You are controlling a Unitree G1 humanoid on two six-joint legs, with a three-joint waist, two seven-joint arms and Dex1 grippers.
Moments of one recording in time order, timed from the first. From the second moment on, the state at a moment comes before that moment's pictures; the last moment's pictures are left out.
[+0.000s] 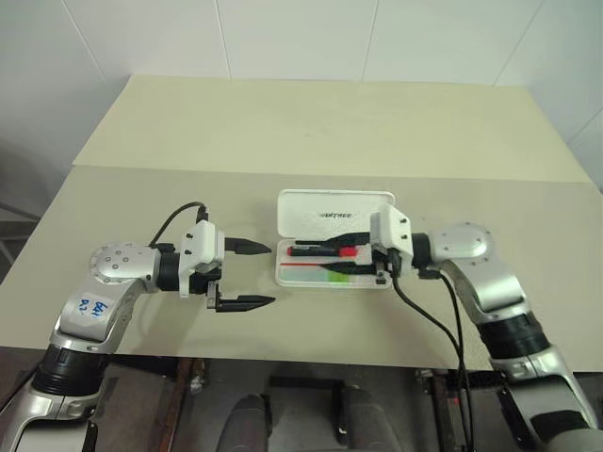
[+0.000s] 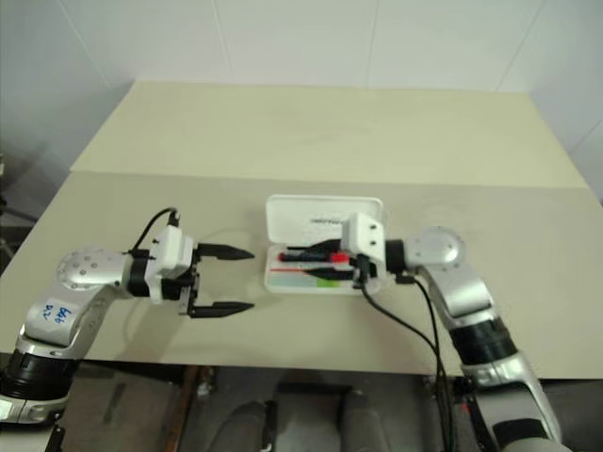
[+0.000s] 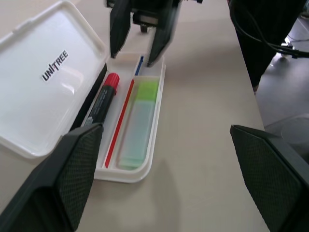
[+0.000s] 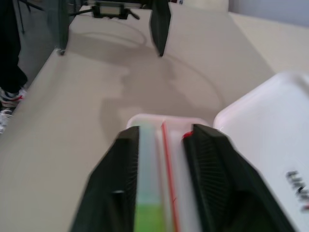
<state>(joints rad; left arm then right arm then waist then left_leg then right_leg) -0.36 0.74 -0.02 -0.20 -0.43 0.30 -1.15 -0.52 -0.59 0.16 -0.05 0.30 0.18 1.22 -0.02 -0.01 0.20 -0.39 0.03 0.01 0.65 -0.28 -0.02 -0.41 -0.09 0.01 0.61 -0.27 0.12</state>
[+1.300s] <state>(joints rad) -0.45 0.66 -0.06 -0.18 -0.43 0.33 -1.15 -0.58 -0.91 -0.01 0.79 0.12 -0.21 1.35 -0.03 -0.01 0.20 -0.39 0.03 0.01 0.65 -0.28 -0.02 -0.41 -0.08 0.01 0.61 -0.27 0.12</state>
